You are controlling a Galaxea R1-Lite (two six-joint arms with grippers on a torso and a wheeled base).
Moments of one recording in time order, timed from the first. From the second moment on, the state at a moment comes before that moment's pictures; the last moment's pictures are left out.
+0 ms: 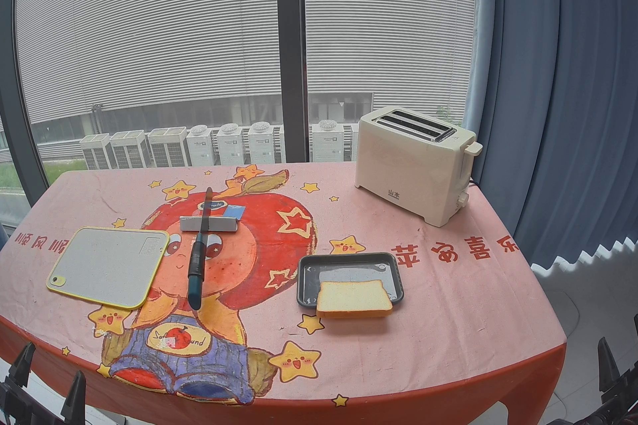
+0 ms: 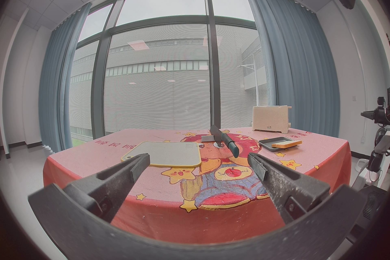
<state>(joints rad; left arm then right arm) -0.01 0.02 -0.02 0.00 -0.02 0.01 0.00 0.02 -0.02 0.00 -0.01 -0.01</state>
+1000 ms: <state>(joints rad) -0.01 0.02 -0.02 0.00 -0.02 0.01 0.00 0.02 -0.02 -0.12 -0.01 0.01</state>
